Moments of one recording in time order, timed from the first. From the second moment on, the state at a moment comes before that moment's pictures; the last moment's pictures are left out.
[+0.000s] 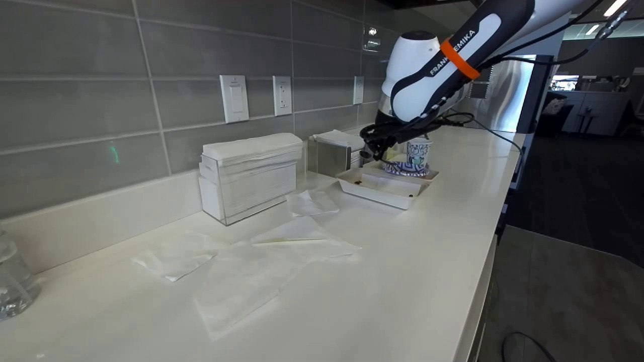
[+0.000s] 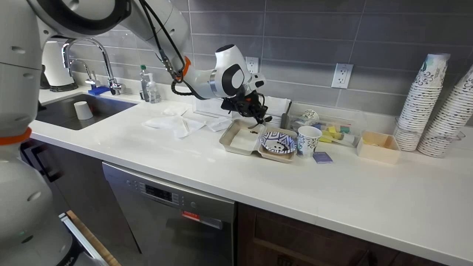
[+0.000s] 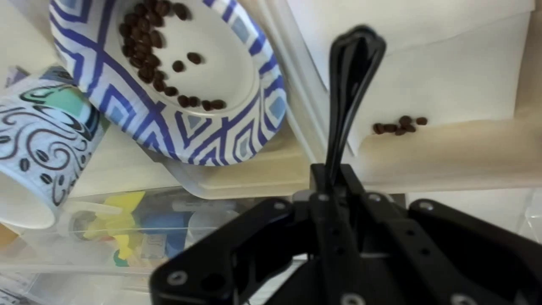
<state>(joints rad) 0.11 0.41 -0.26 -1.90 -0.25 2.76 0.20</state>
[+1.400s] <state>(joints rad) 0.10 0.41 -0.28 -1.81 -0.72 2.28 0.43</state>
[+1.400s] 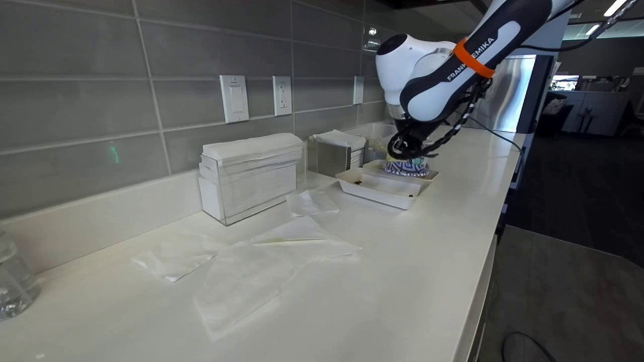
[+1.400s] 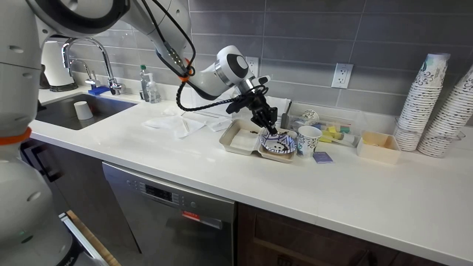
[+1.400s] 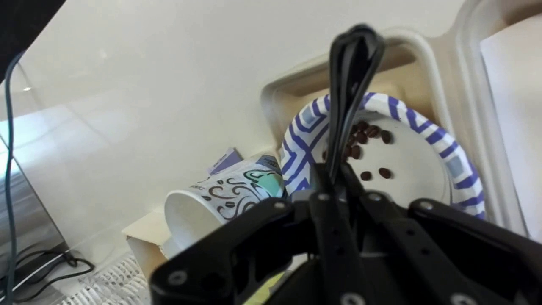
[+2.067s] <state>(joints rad) 0.11 0.42 -0.22 -1.82 -1.13 2.13 0.49</state>
